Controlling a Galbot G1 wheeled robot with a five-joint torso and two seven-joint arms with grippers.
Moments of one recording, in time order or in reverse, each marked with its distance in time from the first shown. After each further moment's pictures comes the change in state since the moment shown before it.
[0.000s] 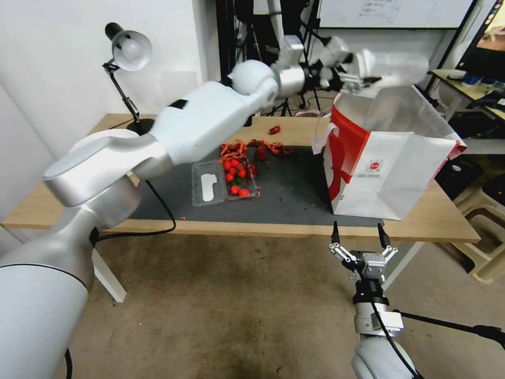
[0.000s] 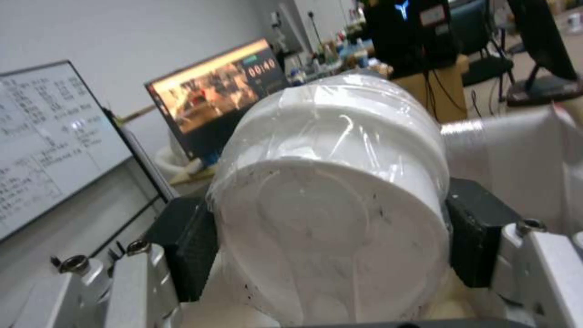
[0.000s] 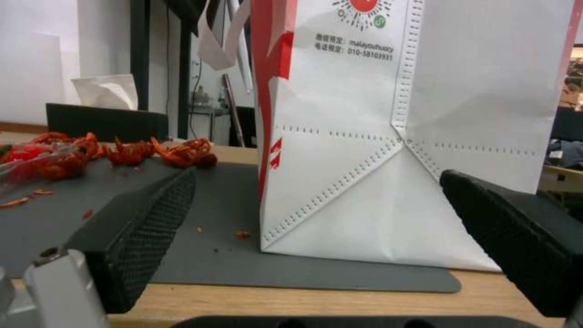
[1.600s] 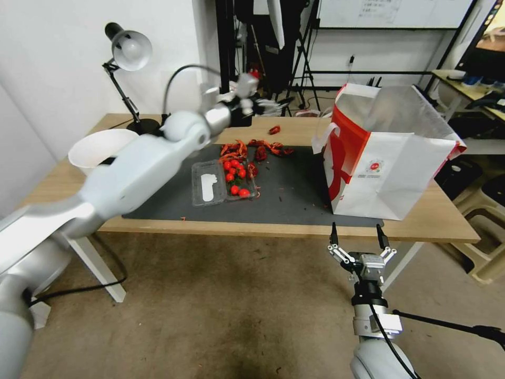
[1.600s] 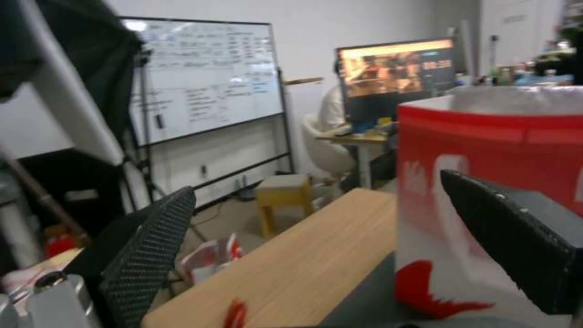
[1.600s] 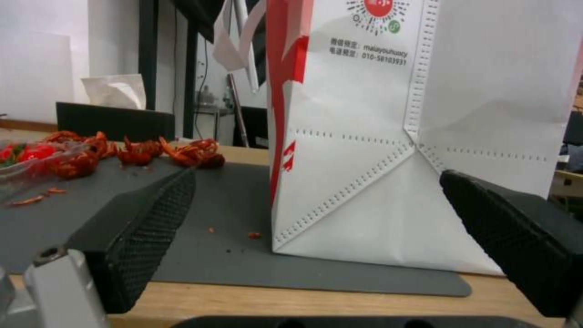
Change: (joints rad) left arm 0.308 0.394 -0.257 -0.314 -0.051 0.012 -0.224; right arm -0.004 0.001 -0.010 0.007 -0.015 -0.006 0.002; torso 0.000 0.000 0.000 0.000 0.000
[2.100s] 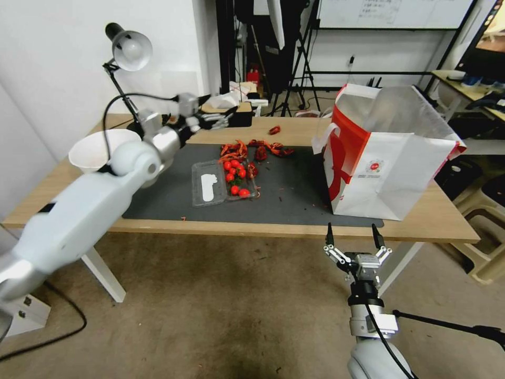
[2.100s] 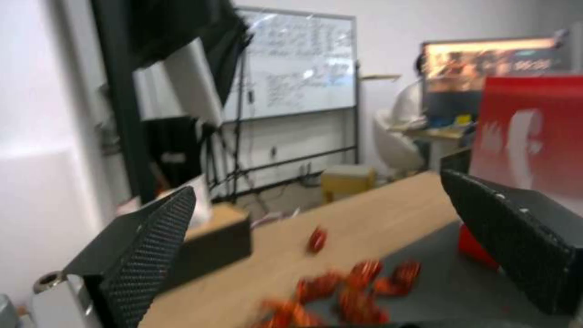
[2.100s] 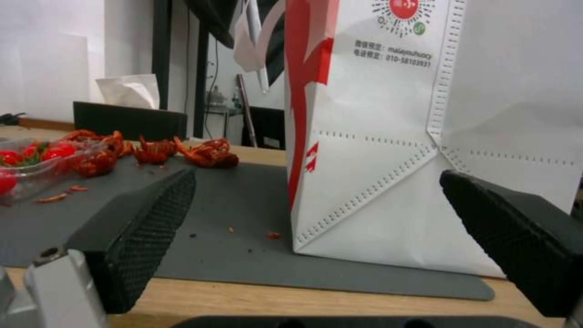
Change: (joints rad) left arm 0.403 0.247 -0.351 -0.282 0.045 0.017 -0.137; right arm 0.006 -0.001 -0.023 0.000 -0.015 -0.007 -0.003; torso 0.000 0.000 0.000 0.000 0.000
